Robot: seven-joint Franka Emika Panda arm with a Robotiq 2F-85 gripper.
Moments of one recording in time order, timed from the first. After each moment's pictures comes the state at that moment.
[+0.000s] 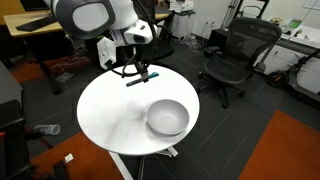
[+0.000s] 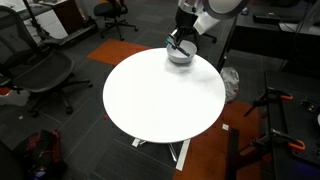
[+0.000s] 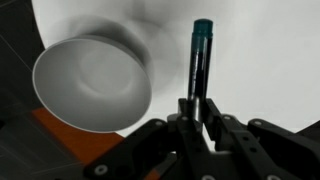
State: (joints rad) arm -0.03 0.32 -0.13 -2.15 -0.05 2.77 0.22
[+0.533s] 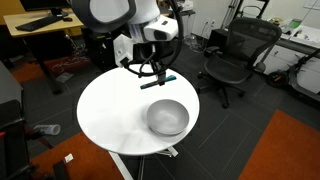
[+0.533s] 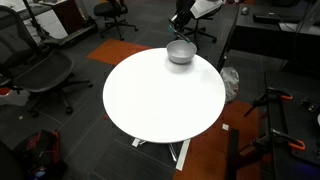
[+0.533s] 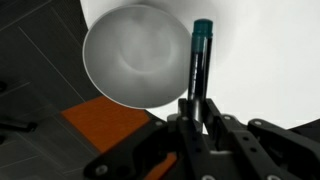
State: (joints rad) arm -0.07 0.37 -0.20 -2.00 -0.05 2.65 0.22
